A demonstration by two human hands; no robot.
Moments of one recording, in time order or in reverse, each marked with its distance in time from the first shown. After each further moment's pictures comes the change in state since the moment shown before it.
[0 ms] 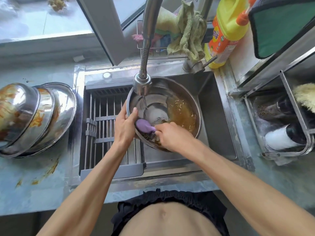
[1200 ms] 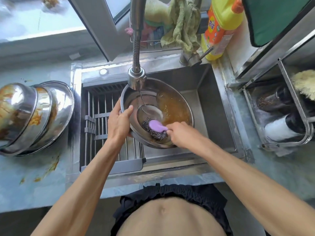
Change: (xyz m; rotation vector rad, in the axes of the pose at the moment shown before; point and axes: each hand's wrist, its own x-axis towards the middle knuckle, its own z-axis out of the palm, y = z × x) left_hand -0.005 0.007 -0.003 0.064 0.031 -0.103; right_hand -0.008 0.039 0.011 0.038 -0.038 0.158
